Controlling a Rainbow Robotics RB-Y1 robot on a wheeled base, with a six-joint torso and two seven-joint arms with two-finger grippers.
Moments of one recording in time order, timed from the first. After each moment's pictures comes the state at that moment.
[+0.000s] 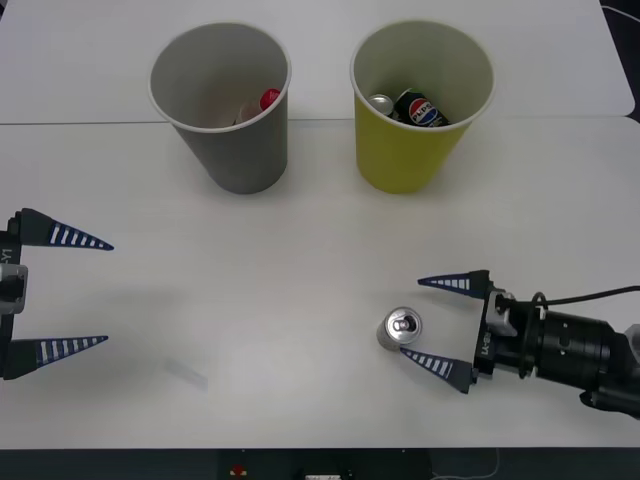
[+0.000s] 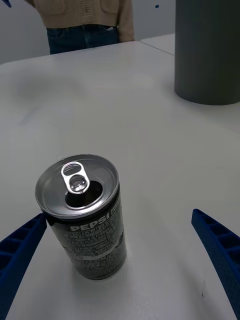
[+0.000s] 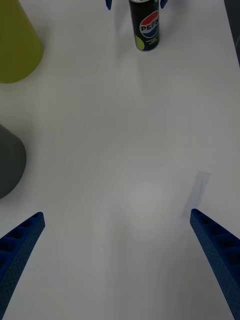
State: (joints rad) right arm -0.03 -0.65 0.26 -1.40 1.02 -1.01 0.45; left arm 0.26 1.13 0.26 -2.01 -1.31 -1.13 -0.09
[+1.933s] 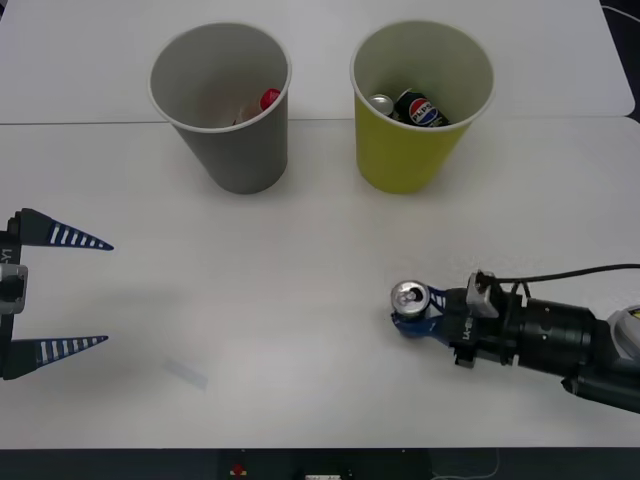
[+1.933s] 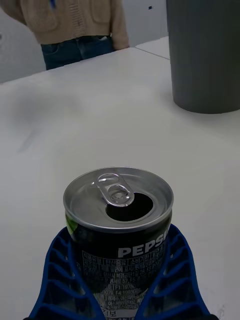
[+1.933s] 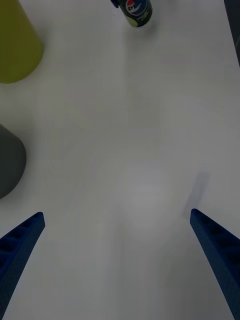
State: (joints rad) right arm -0.03 -0.66 0.27 -1.54 1.09 -0.93 0.22; left arm 0.26 1.13 0.26 -2.01 -1.31 -1.13 -0.09
